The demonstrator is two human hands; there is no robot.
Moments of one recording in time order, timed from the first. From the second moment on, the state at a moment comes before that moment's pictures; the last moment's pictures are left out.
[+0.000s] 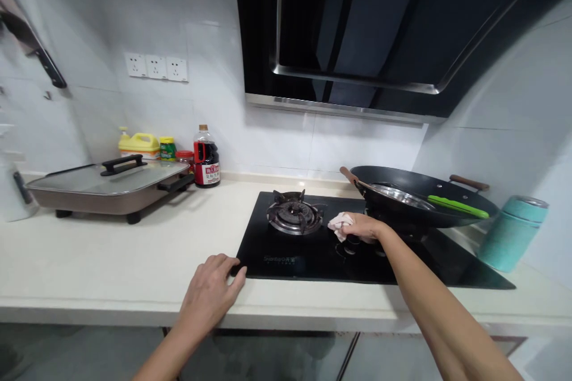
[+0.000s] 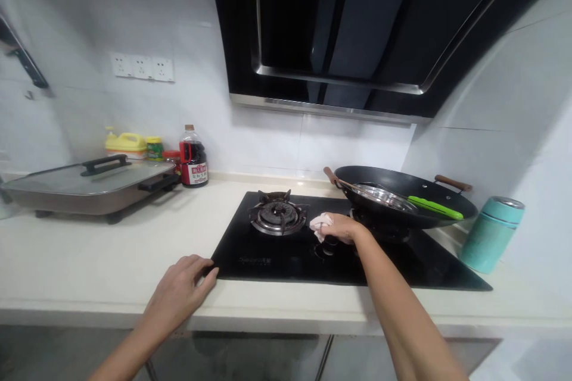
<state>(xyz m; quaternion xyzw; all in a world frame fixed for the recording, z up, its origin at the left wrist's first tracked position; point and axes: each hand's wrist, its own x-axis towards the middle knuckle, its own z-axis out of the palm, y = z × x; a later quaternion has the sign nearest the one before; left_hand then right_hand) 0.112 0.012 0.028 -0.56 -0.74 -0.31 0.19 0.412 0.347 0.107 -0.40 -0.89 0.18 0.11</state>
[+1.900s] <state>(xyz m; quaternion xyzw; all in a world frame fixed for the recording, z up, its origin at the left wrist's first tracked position) 0.105 0.015 0.039 -0.57 -0.75 -0.29 0.15 0.678 0.318 0.036 -0.78 -0.59 0.00 0.22</state>
